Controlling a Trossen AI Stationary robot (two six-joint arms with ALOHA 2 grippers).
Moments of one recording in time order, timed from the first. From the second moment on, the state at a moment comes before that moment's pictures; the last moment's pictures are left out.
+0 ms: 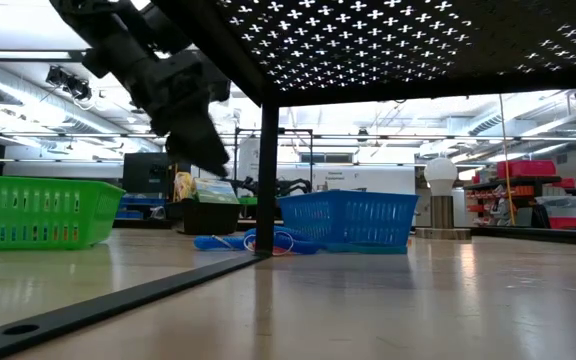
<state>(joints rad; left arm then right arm) 0.03 1.38 0.68 -0.06 0.00 -0.31 0.08 0.81 0.68 -0.48 0.28 0.05</state>
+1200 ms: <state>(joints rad) -0.05 1.81 0.93 -0.30 -0.11 -0.26 0.08 0.81 0.68 -0.49 0.30 0.03</state>
